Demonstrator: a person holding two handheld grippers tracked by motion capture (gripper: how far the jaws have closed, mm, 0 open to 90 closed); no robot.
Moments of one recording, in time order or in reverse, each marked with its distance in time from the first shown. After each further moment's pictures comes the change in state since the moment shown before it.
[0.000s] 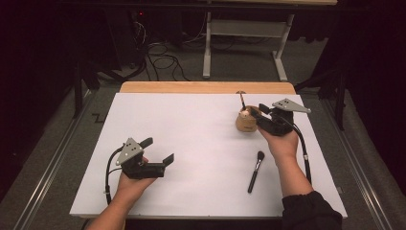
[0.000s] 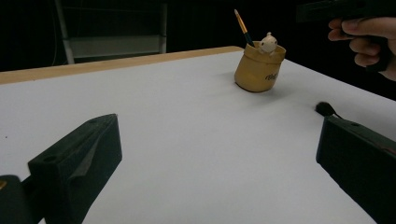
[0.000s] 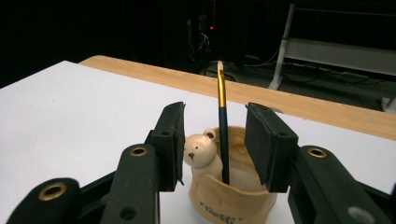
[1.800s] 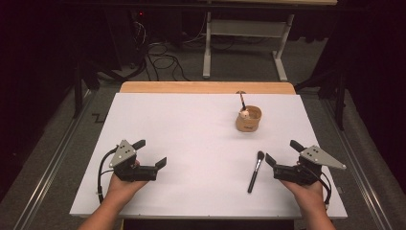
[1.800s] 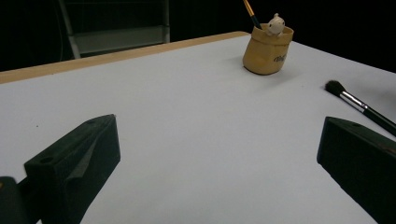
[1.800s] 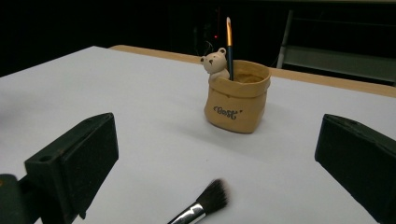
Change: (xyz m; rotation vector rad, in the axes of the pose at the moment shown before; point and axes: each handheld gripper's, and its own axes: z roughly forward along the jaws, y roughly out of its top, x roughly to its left) left arm 0.011 -0.003 -0.017 0.044 0.013 0.054; right arm 0.013 -0.078 -0.112 -0.064 0.016 -0.023
